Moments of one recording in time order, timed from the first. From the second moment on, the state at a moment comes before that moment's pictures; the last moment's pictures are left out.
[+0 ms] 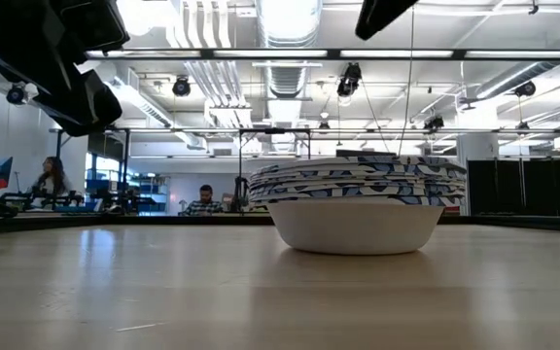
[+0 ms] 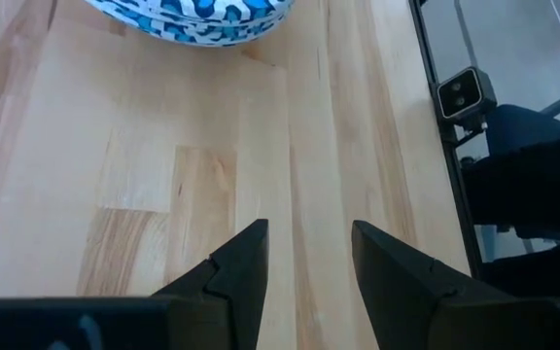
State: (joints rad) left arm -0.33 0.99 0.55 -0.24 0.12 -0.52; right arm 0.54 1.82 1.58 -0.92 0.41 0.23
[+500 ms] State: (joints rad) left arm -0.33 0.99 0.55 -0.24 0.10 -0.51; right arm 0.45 1.88 1.50 -0.88 0.12 0.46
